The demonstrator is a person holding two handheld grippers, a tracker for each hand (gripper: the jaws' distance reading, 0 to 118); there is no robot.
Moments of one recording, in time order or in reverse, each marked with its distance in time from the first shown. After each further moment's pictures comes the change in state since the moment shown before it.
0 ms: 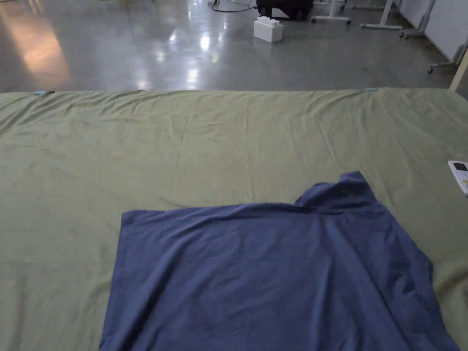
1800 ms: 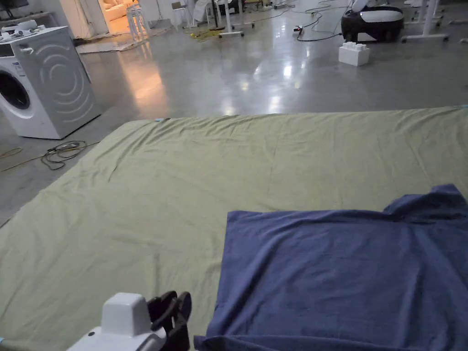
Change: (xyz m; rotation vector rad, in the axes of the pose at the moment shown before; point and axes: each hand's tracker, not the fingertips) left arm 0.086 -0.001 0.106 0.308 0.400 0.011; right arm -0.073 0.038 0.066 0.314 -0.034 0.053
